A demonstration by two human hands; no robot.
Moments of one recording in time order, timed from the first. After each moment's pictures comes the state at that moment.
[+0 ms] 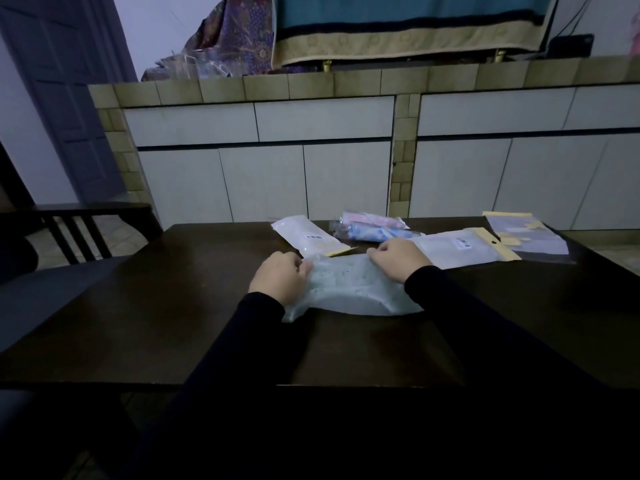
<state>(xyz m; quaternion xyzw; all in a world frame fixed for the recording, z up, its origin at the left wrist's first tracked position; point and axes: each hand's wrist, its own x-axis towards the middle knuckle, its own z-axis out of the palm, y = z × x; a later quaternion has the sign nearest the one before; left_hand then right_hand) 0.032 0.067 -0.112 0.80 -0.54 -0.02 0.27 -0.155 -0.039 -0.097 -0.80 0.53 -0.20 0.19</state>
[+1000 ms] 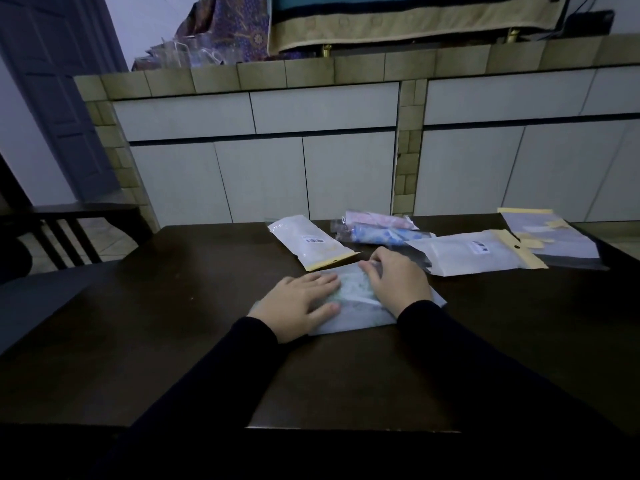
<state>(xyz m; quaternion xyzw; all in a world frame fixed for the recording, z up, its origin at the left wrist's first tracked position) 0.042 0.047 -0.135 0.64 -0.77 0.03 0.09 -0.135 -0.057 -0.141 -0.81 0.47 -0.34 0.06</state>
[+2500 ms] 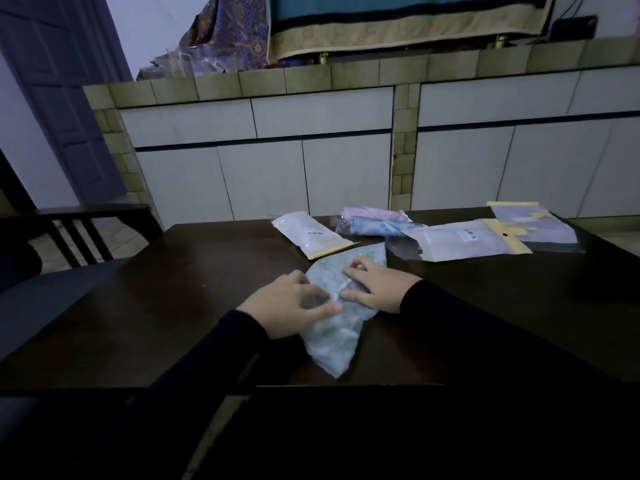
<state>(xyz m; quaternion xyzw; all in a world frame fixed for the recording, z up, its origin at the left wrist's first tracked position) 0.023 0.108 -0.110 0.71 -0.69 -0.11 0.09 -0.148 -0.027 -0.127 -0.94 0.33 -0.01 0.11</state>
